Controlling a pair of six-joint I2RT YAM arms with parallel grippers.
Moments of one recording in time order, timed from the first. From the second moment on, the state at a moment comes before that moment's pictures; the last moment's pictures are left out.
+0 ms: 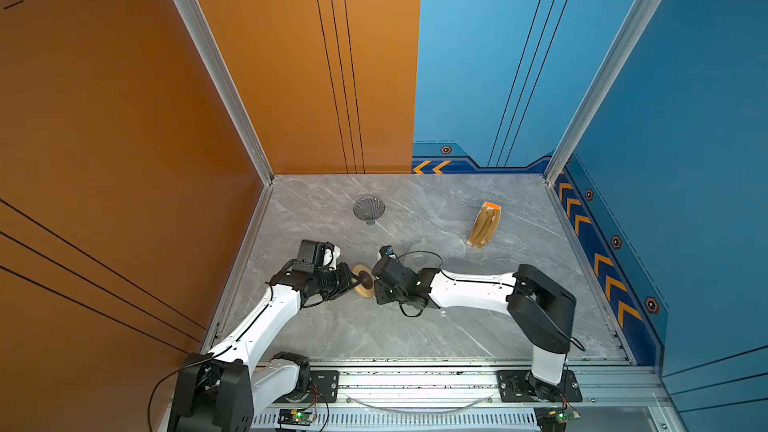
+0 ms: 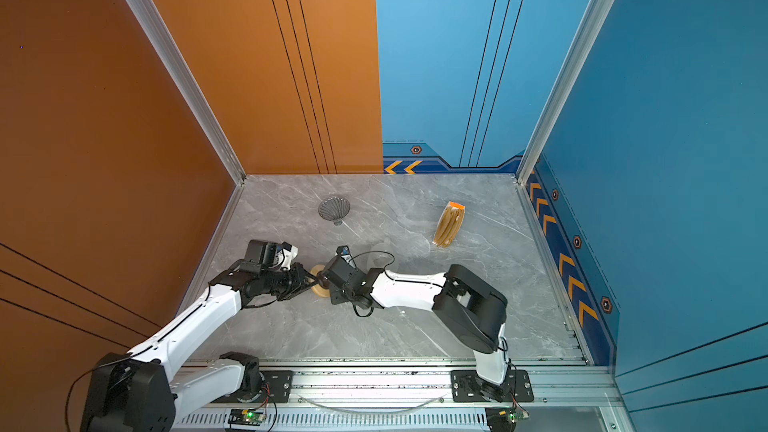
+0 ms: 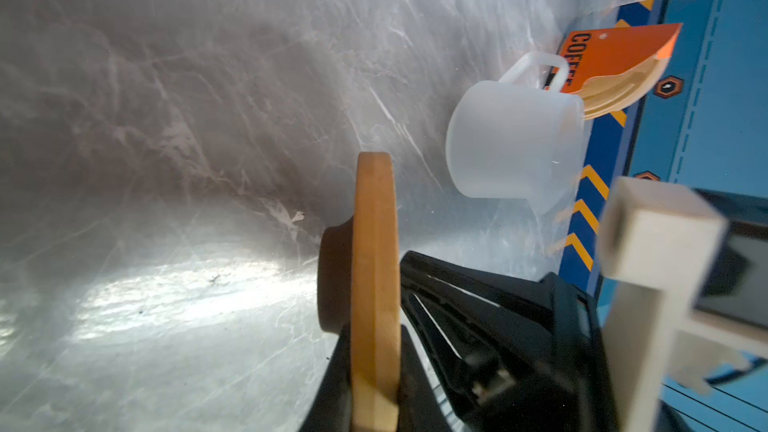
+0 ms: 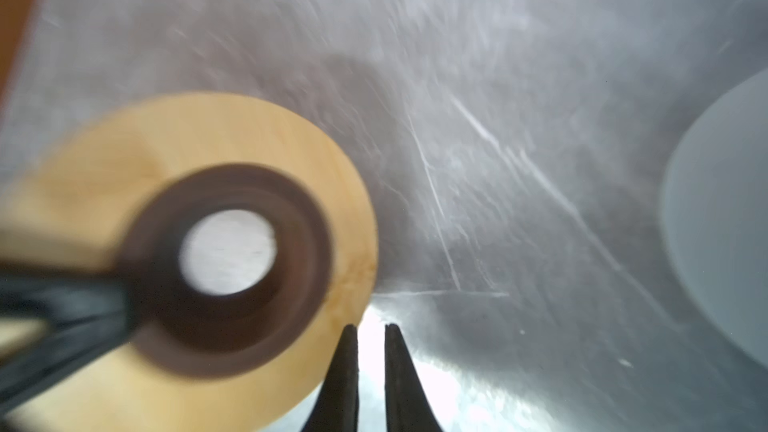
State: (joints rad) left arm -0.18 1.10 0.63 -0.50 0.55 -0.67; right arm 1.08 1.83 1.21 -0.26 0.15 0.72
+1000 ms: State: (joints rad) left arm -0.24 1.21 0.79 -0.16 0.83 -0.75; right arm 1.05 1.15 1.06 -0.56 0.31 0.49
